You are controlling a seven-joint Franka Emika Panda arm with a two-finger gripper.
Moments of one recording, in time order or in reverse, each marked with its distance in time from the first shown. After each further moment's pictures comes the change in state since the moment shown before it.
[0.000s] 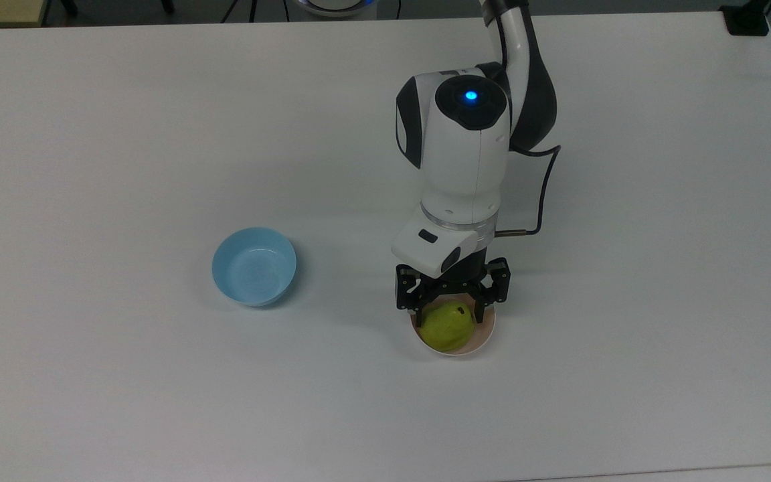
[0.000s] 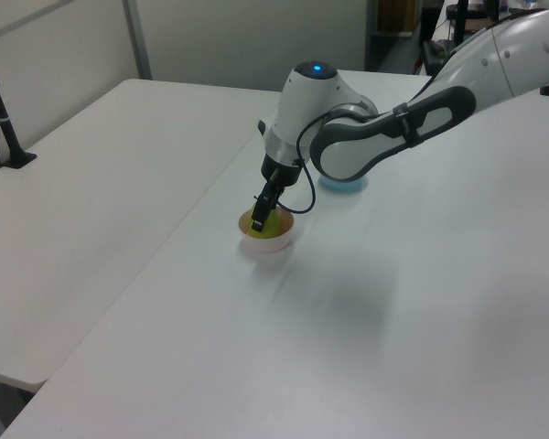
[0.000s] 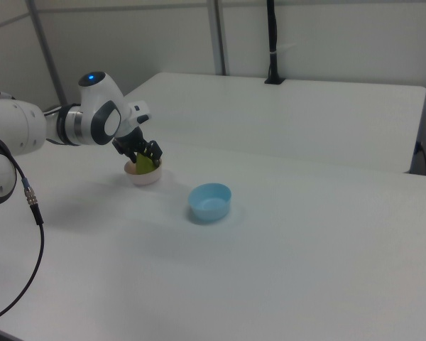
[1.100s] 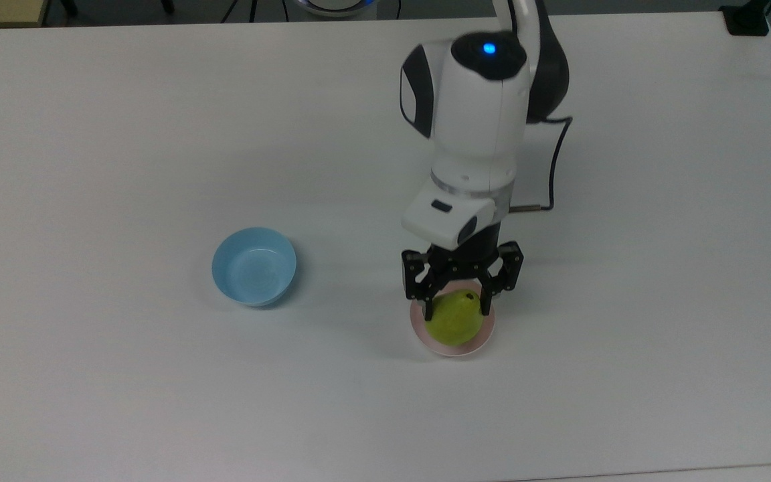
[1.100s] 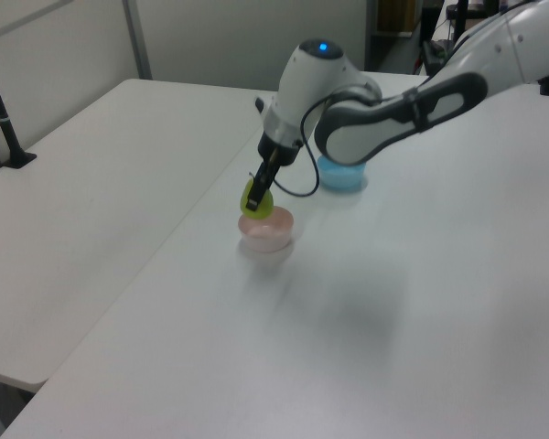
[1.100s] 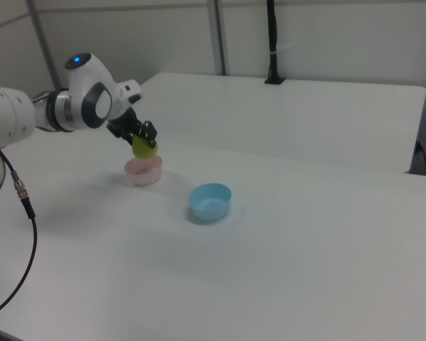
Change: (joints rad) arm 0.012 -0.084 -0.002 -0.014 -0.074 0.008 0.000
